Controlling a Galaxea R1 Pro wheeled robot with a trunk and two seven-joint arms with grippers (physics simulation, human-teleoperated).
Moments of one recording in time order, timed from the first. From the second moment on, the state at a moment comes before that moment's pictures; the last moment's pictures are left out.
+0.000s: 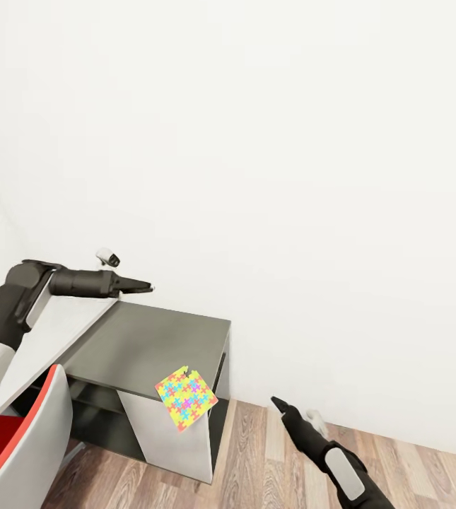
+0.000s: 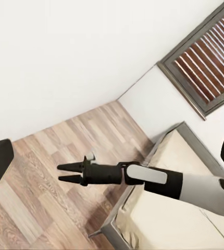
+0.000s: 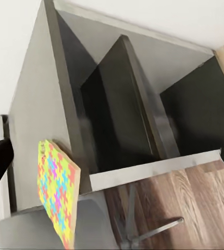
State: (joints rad) left arm -1.05 0.43 -0.18 -0.96 0.20 1.02 -1.57; right arm -0.43 0.05 -0.18 -0.57 -0.82 0.32 0.34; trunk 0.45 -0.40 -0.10
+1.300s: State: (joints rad) left arm -1.05 0.34 -0.18 -1.01 0.20 1.01 -1.57; right arm -0.43 0.07 -0.16 -0.41 -0.79 0.22 0.34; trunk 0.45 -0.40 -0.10
